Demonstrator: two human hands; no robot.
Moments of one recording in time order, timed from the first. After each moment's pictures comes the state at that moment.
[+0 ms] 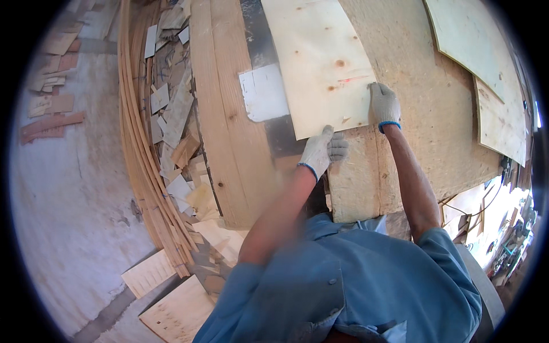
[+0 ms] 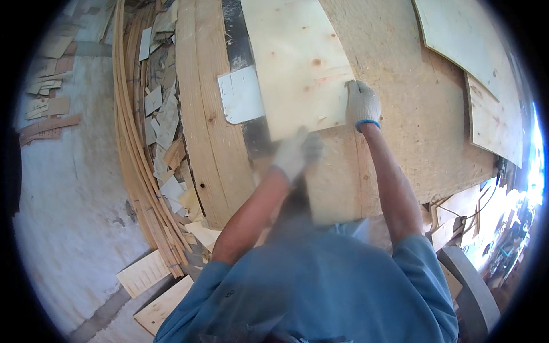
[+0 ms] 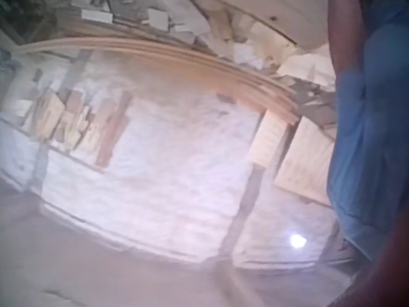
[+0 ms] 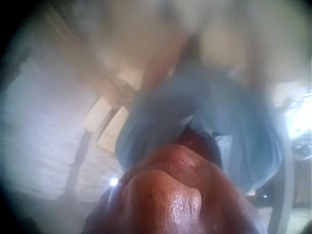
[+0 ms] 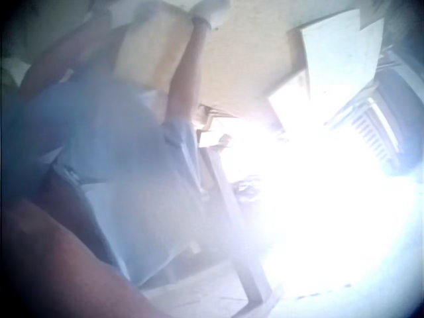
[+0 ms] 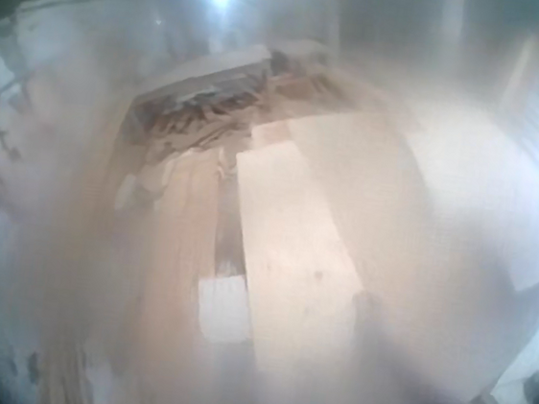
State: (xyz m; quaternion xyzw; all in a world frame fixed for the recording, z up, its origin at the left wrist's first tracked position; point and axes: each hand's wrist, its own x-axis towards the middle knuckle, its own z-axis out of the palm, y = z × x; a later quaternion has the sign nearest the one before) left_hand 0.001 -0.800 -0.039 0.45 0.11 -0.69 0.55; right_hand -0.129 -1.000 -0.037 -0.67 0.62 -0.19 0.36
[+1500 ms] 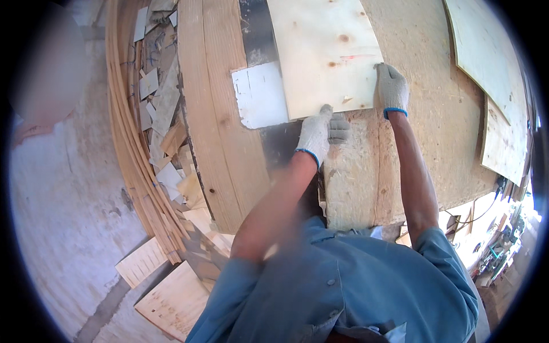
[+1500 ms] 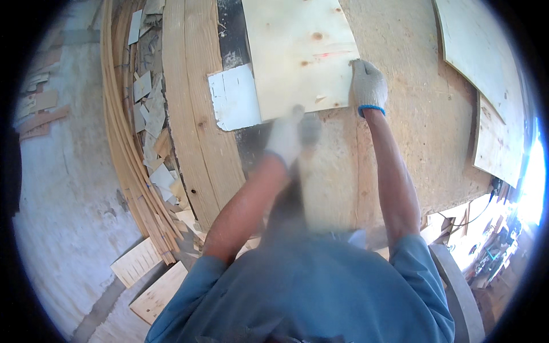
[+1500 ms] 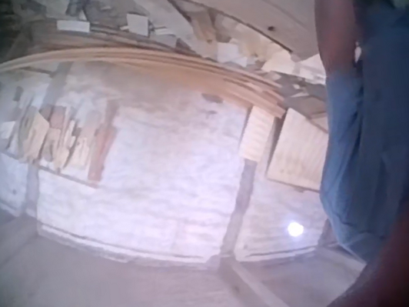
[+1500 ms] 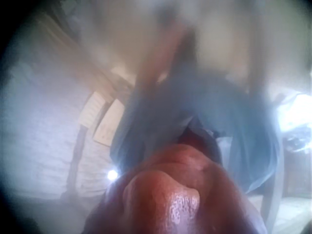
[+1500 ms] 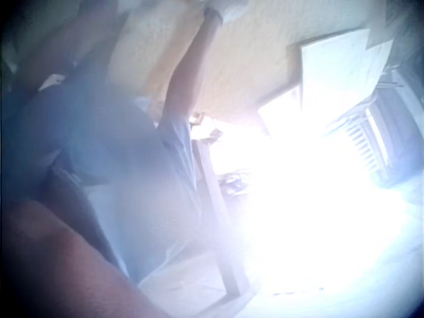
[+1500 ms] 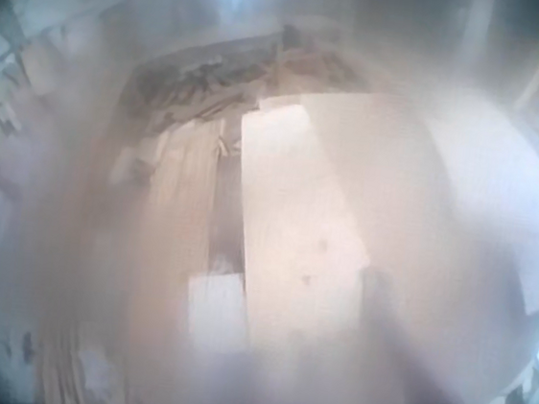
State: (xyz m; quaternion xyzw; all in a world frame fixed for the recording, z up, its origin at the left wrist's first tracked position) left_hand 0.043 -0.871 -0.022 0.55 0.08 -0.62 0.55; right_hand -0.079 -1.060 -0.039 -0.67 0.63 -0.21 0.34
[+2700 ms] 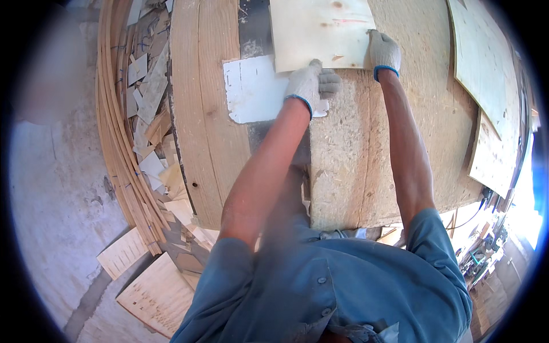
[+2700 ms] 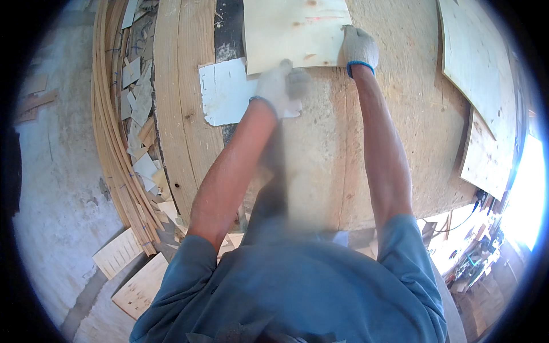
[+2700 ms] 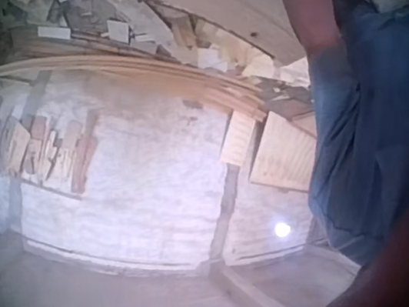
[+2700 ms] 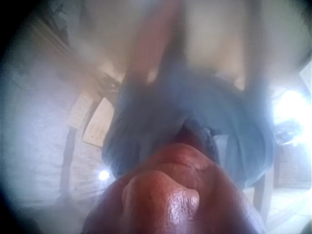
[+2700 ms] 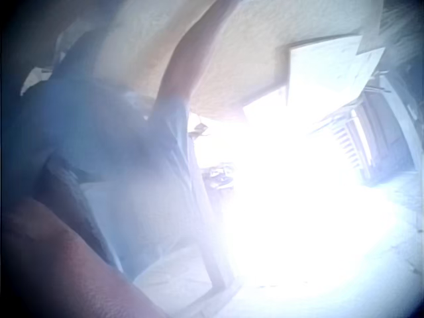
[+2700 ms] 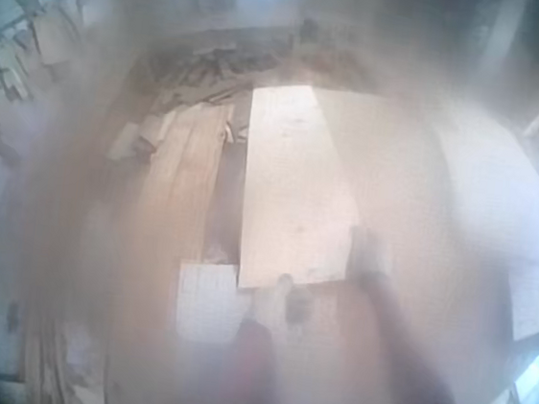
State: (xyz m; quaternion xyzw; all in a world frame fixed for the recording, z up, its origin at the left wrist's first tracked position) left_hand 0.101 -0.958 -0.021 0.53 0.09 -0.62 0.57; right_hand -0.019 -1.149 -0.055 -0.70 0.61 -0.21 0.30
